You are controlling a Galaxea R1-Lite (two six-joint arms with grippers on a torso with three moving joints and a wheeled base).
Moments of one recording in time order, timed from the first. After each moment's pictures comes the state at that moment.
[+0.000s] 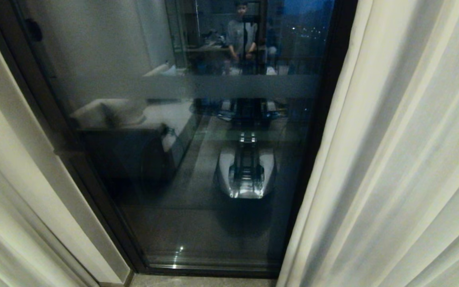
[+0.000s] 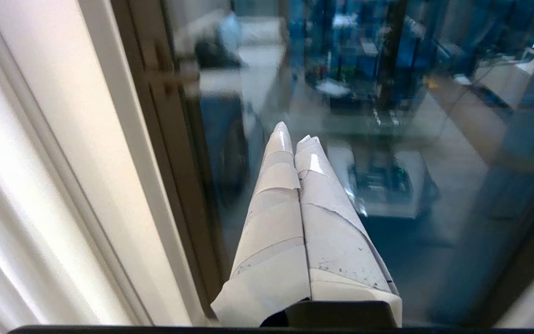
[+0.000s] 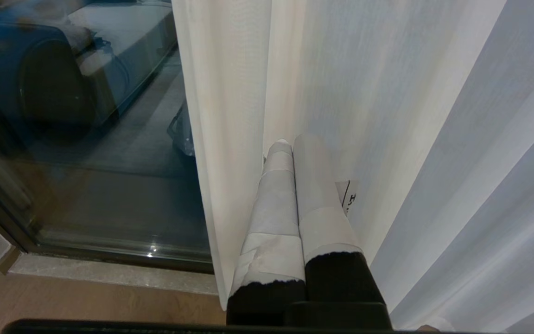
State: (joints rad) left arm 0.00 0.00 0.00 -0.12 0.09 0.00; right arm 0.01 0.00 0.00 0.00 0.03 -0.05
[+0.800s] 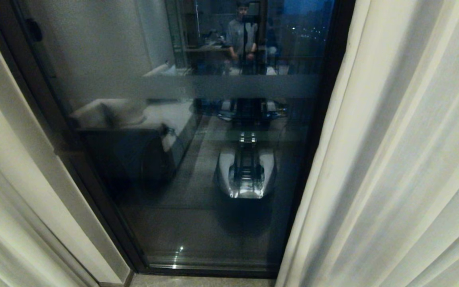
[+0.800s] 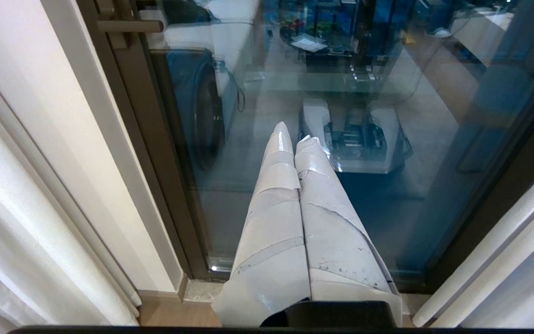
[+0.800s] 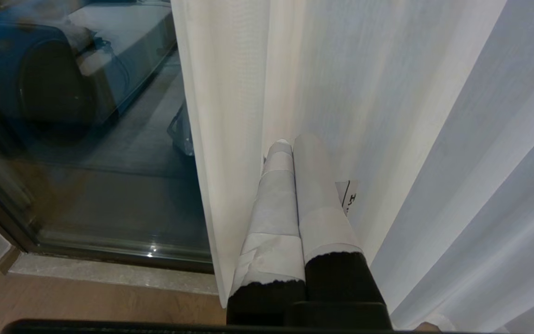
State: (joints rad) left arm 0.00 0.00 0.00 0.00 0.02 0.00; right arm 0.01 0.00 0.00 0.00 0.03 -0.05
